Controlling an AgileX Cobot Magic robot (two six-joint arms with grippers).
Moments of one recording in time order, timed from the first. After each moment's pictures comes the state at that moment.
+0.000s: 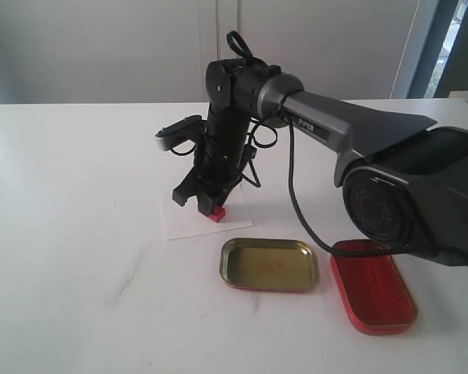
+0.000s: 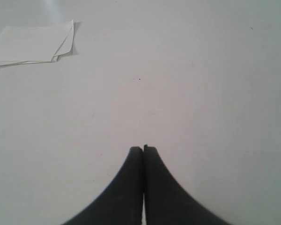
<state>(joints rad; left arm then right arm) 0.08 0.00 0.02 -0.05 0.51 0.16 0.58 2.56 -2.26 0.14 1.26 -0.34</state>
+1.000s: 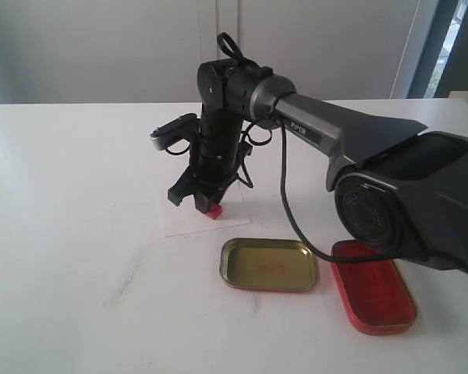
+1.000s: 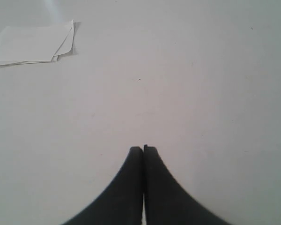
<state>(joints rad) 0.08 0.00 0.02 -0.05 0.51 0.16 0.59 2.56 -2.31 0.10 1.25 -0.31</state>
